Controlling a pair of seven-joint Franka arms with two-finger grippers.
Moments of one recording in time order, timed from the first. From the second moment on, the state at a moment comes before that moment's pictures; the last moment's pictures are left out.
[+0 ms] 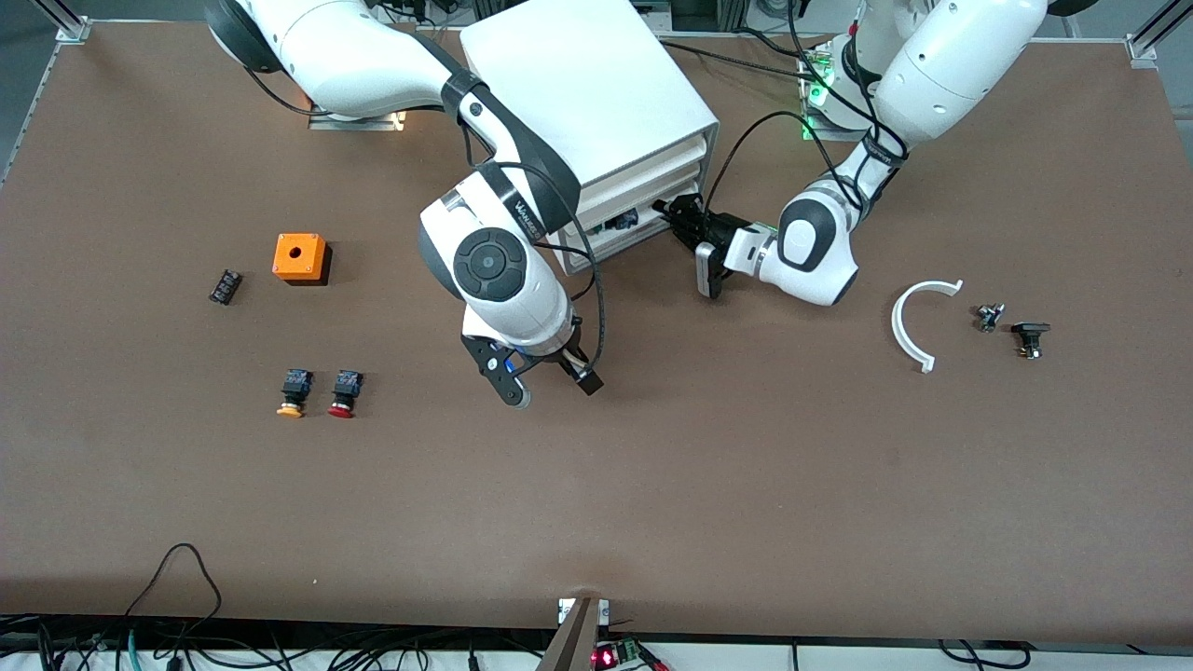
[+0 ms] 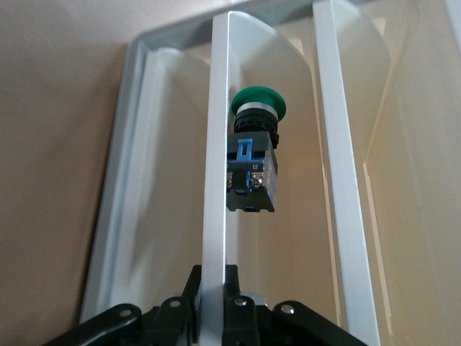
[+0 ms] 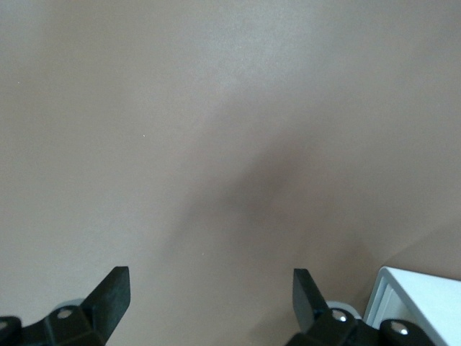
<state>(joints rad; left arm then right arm) -0.06 0.60 -0.36 -2.18 -1.16 1.94 1.23 0.54 0.89 0.17 -0.93 0.00 1.90 1.58</state>
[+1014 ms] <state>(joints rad) -0.05 0.63 -0.21 -1.95 -0.99 1.89 1.14 0.66 0.89 0.17 -0.90 0.00 1.96 1.77</state>
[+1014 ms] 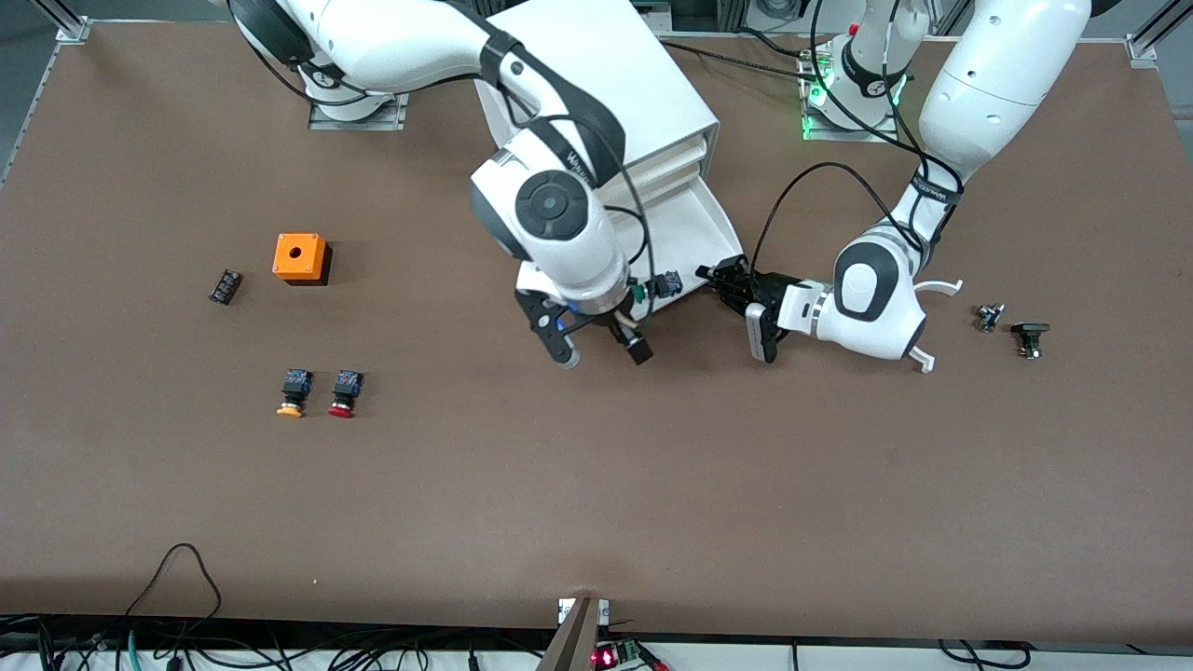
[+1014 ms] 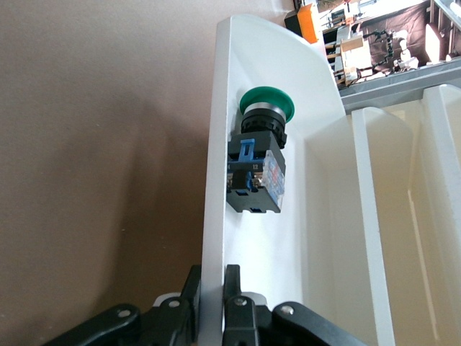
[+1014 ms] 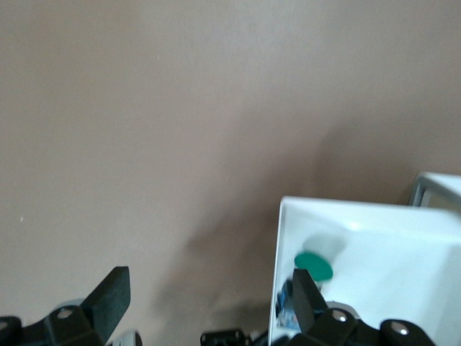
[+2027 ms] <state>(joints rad) 0.03 0.63 -0.20 -1.44 -0.55 1.34 0.46 0.78 0.95 0.17 -1.05 0.00 2.11 1.89</state>
